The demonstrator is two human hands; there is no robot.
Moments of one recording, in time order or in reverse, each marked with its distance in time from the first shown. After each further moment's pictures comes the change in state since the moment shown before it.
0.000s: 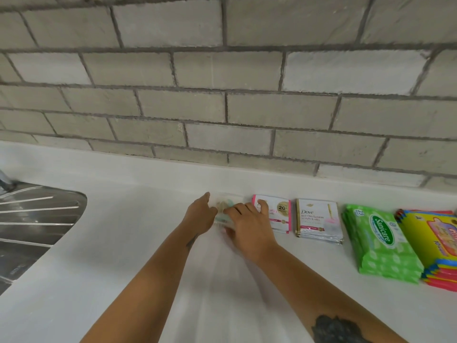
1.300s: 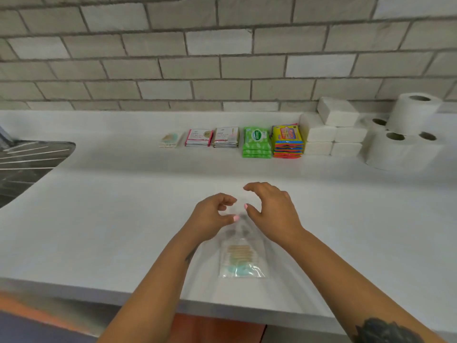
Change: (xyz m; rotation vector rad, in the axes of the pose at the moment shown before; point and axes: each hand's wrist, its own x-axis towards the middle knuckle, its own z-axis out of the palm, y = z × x) left_hand -0.394 0.072 0.145 -0.183 -0.138 0.335; right_hand -0.350 0.046 -0.264 0.378 -0.123 0.311
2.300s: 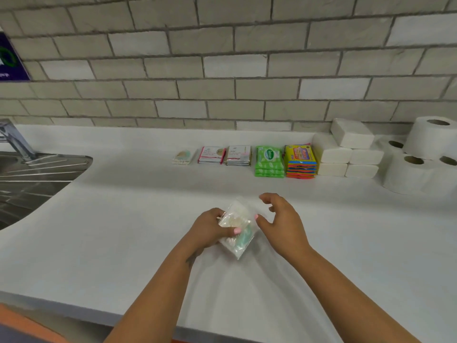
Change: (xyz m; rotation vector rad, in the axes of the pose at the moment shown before) left_hand 0.018 -0.013 -0.032 -0.290 -0.054 -0.216; right_hand 0.023 -0.012 0.007 0.283 0.060 0.180
